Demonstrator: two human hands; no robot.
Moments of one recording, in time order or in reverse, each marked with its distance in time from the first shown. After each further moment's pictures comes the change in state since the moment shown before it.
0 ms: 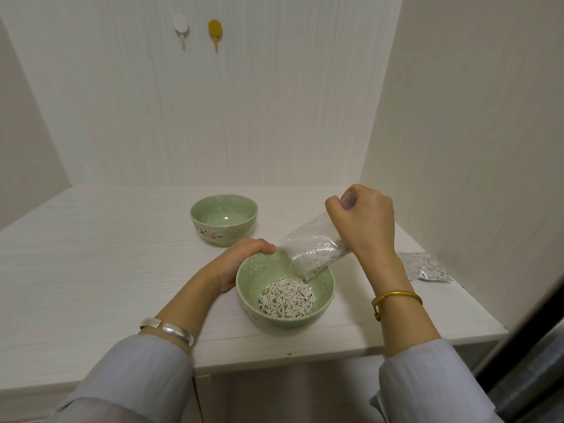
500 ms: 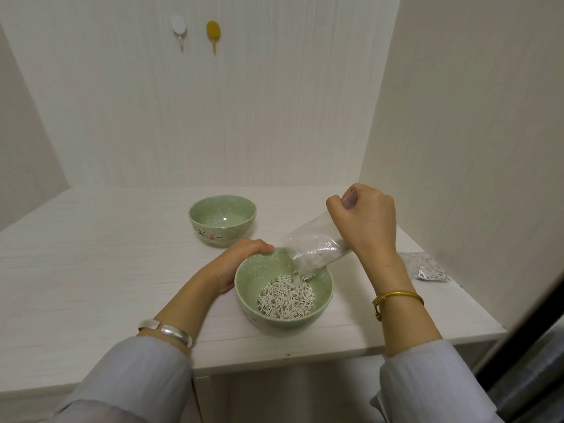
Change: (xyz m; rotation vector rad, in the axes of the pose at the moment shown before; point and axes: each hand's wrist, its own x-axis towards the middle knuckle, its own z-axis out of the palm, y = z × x) left_hand 0.001 -0.001 -0.001 0.002 0.000 0.002; right_hand 0.000 -0.002 -0.005 -0.030 -0.002 0.015
